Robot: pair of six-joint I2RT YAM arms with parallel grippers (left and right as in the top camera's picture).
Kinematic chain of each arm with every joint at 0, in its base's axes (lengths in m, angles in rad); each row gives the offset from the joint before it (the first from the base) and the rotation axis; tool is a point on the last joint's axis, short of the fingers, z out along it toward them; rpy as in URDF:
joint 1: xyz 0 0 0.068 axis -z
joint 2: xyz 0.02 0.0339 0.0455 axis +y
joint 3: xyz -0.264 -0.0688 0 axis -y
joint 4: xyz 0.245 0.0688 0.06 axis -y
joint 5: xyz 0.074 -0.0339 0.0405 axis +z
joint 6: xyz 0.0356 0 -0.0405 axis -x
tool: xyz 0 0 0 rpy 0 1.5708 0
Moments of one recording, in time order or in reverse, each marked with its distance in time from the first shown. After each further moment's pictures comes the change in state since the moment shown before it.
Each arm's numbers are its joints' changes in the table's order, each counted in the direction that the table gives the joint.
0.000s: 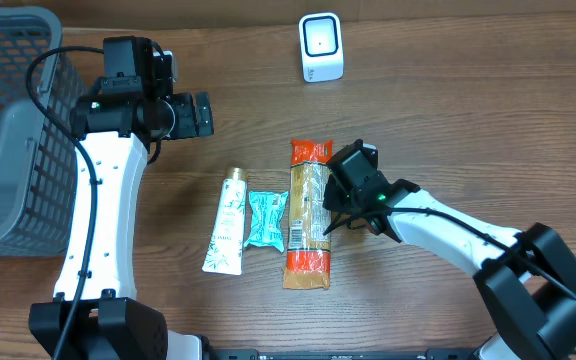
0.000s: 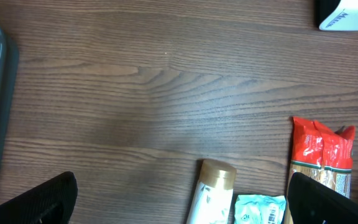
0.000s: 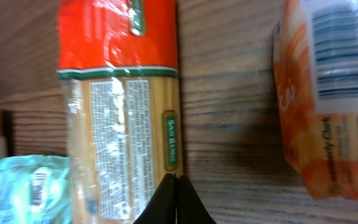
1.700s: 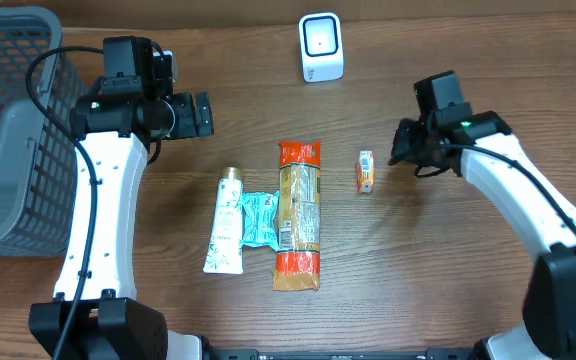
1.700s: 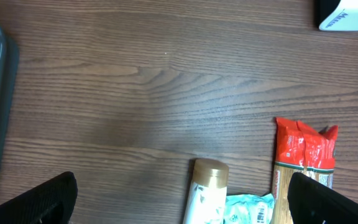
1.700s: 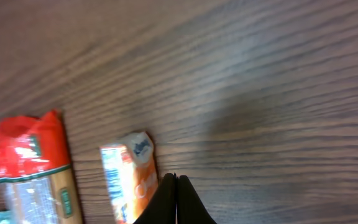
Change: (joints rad) left arm 0.000 0.000 0.000 0.000 0.000 0.000; right arm 0.393 -0.032 0.293 -0.446 0.101 0.285
